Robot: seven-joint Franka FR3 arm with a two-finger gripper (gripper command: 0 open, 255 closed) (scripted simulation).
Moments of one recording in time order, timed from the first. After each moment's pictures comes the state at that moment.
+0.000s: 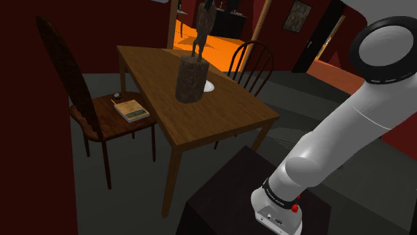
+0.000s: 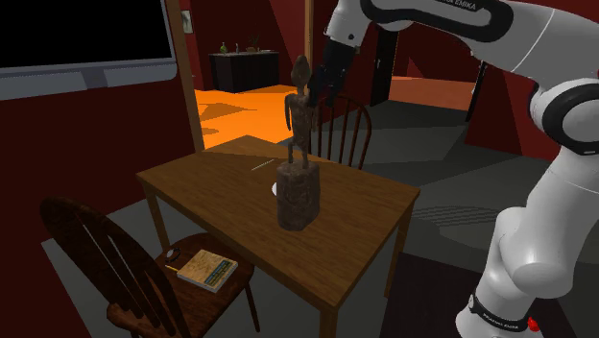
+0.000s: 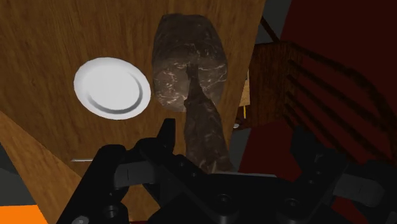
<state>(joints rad) -0.07 -0.14 -0.06 -1.44 0.12 1.58 0.11</state>
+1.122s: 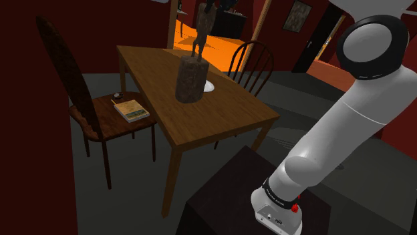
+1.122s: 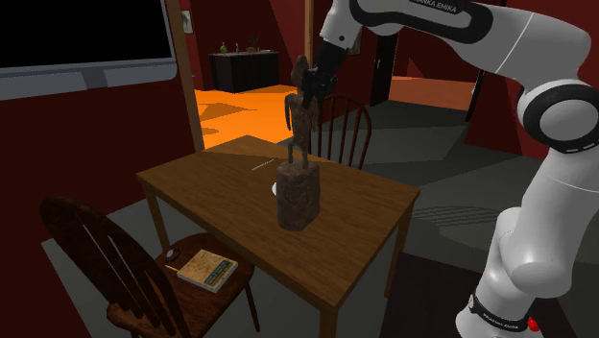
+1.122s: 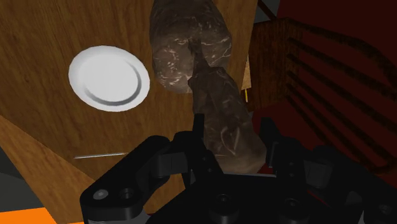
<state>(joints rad) -0.09 -0.07 -0.09 -1.39 0.17 1.63 0.14</state>
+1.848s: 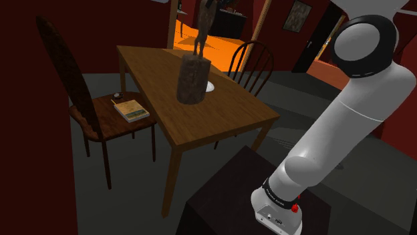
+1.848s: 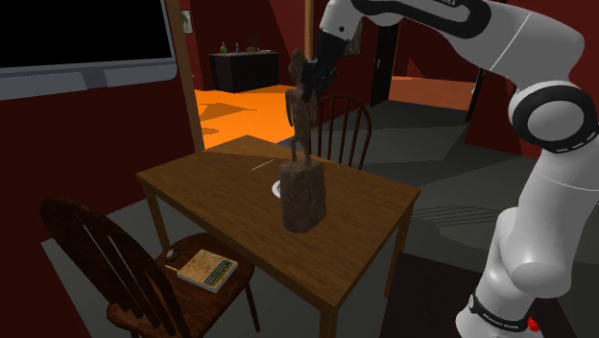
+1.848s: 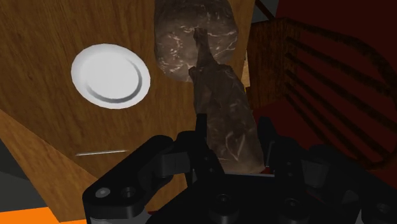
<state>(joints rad) -0.09 -0.03 -0.09 -1.28 0.17 1.56 0.14</state>
